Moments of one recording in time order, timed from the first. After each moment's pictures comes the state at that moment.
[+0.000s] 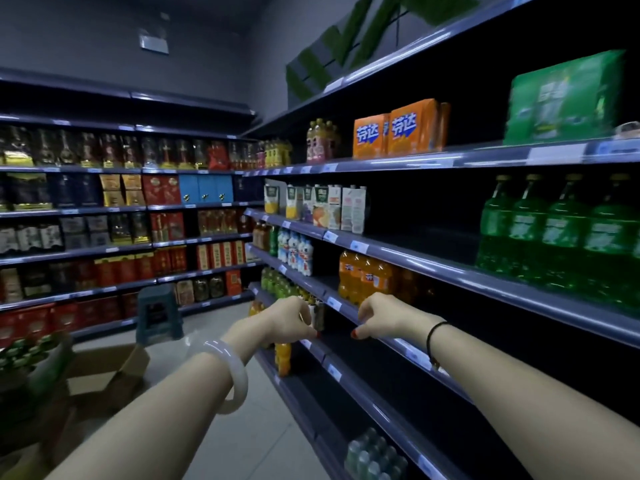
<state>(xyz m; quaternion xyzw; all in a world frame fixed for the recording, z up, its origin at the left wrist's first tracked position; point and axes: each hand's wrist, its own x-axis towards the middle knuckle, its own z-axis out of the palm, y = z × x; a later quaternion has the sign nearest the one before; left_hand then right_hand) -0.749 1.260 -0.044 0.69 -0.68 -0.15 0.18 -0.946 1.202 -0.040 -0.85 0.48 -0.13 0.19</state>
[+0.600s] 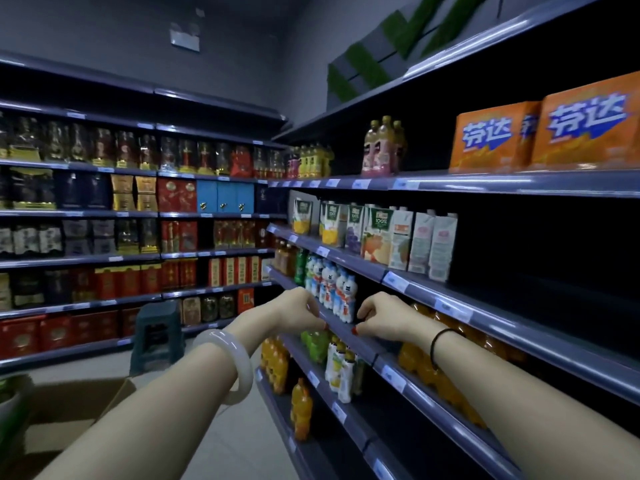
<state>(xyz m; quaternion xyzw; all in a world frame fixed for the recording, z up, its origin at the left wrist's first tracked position) -0.500 0.965 -0.006 0.69 -0.67 -0.16 0.21 -0.685 0.895 -0.009 -0.86 0.46 -0.15 0.16</state>
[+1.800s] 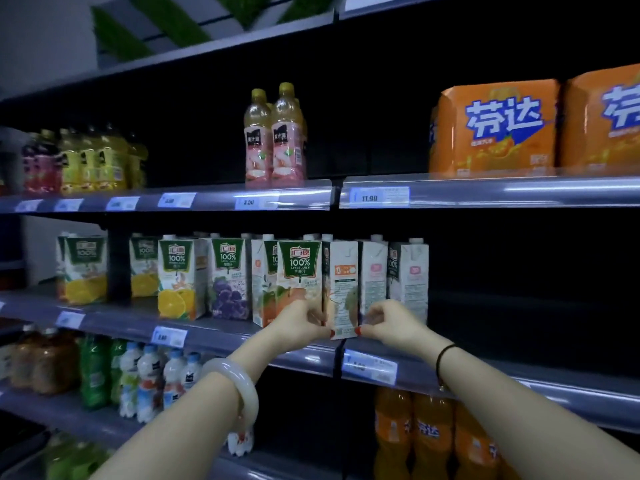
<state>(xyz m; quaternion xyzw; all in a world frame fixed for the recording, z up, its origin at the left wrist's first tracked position) -0.457 0.480 0.008 0.38 -0.84 -0.28 0.27 -0.640 0.549 0.001 -0.60 0.71 -0.35 0.09</state>
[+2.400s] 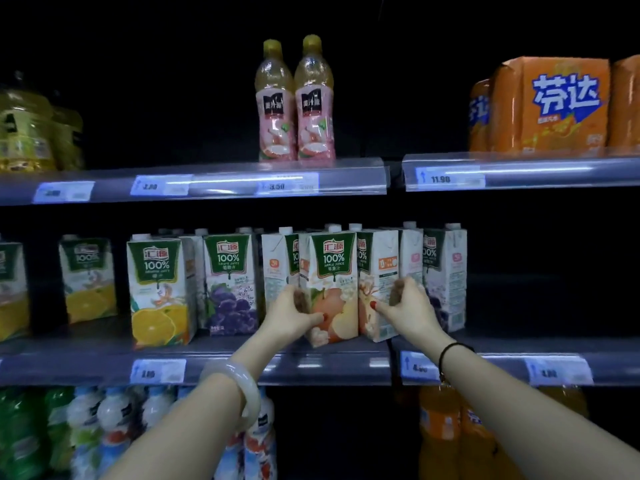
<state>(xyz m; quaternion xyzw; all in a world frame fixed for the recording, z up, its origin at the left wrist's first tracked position) -0.411 0.334 -0.011 0.32 -0.81 -0.35 0.34 -0.584 0.460 -0.018 -0.39 0.78 -0.48 -0.08</state>
